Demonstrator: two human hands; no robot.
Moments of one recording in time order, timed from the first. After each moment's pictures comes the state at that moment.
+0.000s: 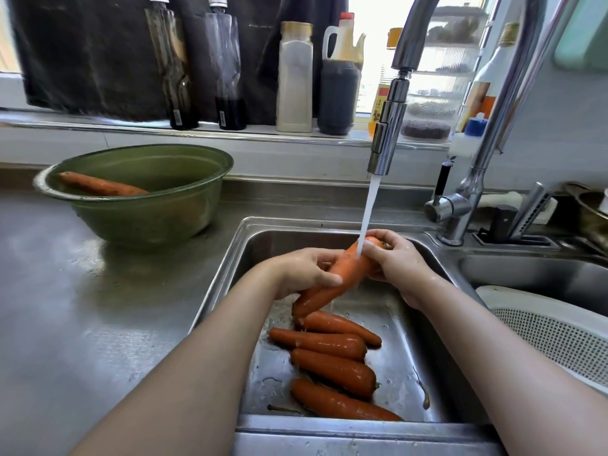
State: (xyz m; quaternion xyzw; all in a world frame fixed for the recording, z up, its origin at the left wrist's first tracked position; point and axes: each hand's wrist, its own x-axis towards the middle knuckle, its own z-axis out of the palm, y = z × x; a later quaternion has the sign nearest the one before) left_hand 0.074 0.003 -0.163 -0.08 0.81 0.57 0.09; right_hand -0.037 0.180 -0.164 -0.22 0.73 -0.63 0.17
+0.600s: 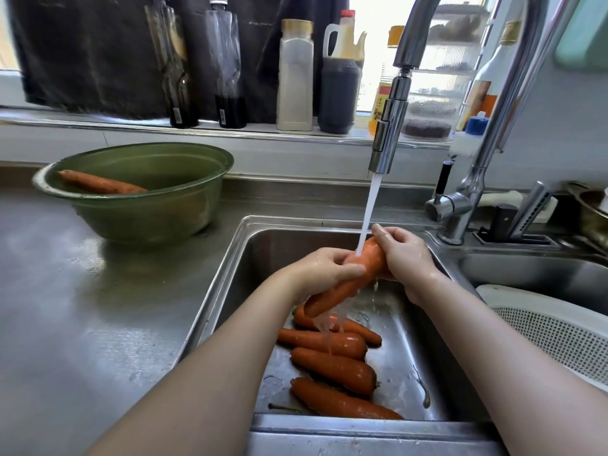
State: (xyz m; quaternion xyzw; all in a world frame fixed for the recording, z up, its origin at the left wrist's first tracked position) left_hand 0.071 0.033 -0.158 -0.08 0.81 0.58 0.04; right_hand -0.035 0.179 -0.156 -0.15 0.76 -0.63 0.11
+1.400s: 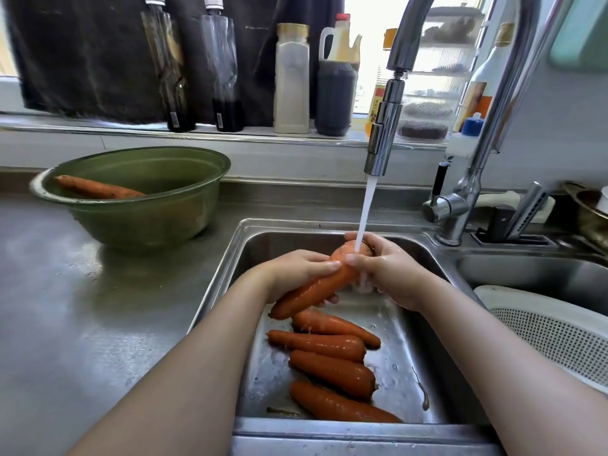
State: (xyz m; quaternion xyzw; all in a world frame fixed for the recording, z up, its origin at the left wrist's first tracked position) left_hand 0.082 0.000 -0.163 -0.08 0.77 0.63 0.08; right_hand -0.023 0.183 -0.153 -0.27 0.70 -0.60 0.30
